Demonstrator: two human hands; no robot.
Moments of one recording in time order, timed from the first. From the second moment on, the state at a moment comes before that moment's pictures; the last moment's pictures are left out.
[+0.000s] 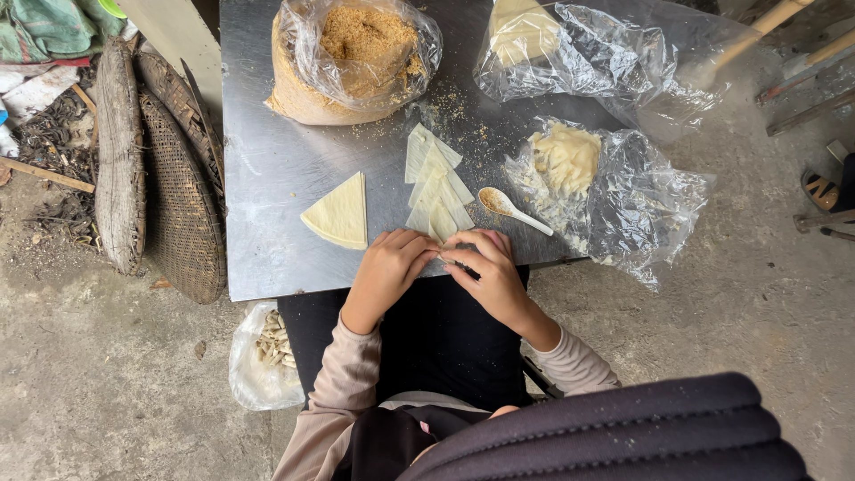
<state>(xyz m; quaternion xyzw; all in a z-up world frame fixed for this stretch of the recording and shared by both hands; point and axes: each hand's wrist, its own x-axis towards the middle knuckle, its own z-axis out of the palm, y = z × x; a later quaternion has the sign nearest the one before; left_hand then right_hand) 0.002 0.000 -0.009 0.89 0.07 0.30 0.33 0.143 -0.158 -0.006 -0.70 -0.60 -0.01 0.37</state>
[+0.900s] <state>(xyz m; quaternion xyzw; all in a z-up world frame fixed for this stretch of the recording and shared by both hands) 0.005 -0.006 0.002 0.85 0.14 0.29 0.41 0.146 -0.135 0.003 -0.72 -0.61 -0.04 0.32</state>
